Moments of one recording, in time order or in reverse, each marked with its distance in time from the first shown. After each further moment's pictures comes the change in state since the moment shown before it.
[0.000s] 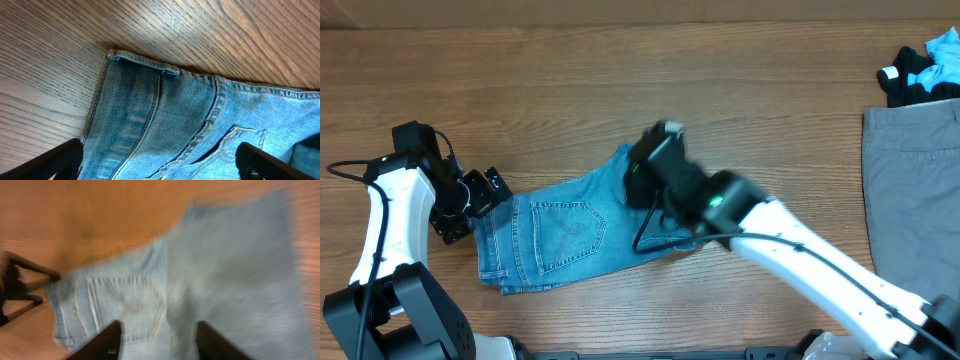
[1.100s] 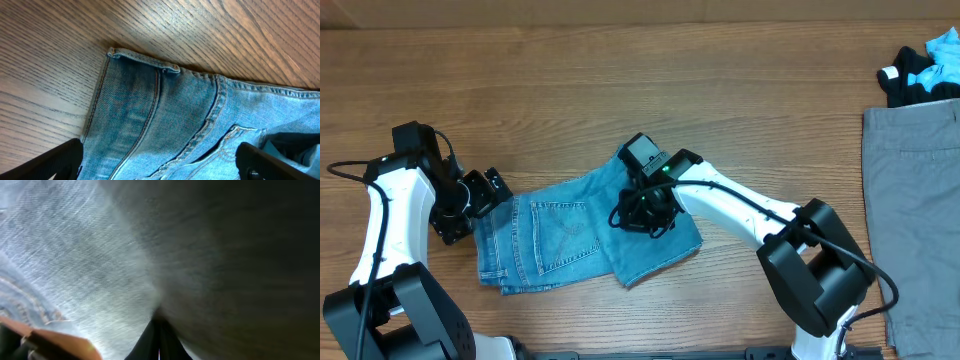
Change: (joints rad) left arm 0.000 0.000 0.000 -0.004 0.000 0.000; right arm -0.082 0.424 -0.029 0.000 -0.453 -0.060
